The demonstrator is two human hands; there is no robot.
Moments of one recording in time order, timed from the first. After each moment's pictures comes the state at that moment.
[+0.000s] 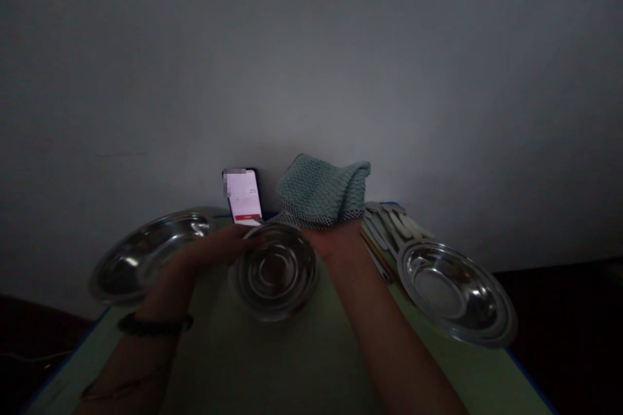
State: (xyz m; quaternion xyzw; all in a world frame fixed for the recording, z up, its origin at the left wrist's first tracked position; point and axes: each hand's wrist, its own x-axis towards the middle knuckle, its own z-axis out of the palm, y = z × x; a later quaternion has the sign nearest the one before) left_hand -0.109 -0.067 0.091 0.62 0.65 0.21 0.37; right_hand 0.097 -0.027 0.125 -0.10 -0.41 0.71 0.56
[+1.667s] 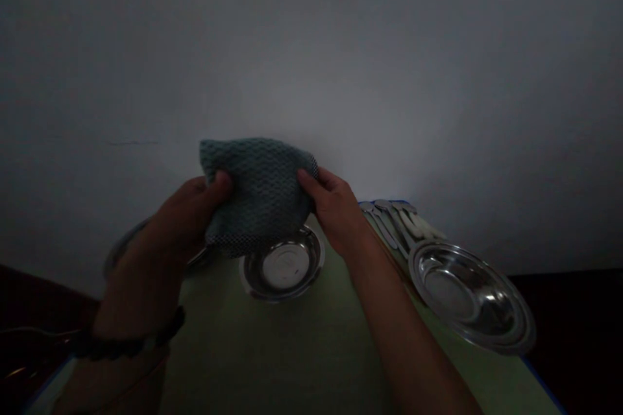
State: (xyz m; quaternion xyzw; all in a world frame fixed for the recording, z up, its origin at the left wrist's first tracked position) left_hand -0.075 -0.098 0.151 0.53 0.49 0.55 0.42; right_hand 0.089 -0.024 0.115 -0.17 -0.53 0.65 0.52
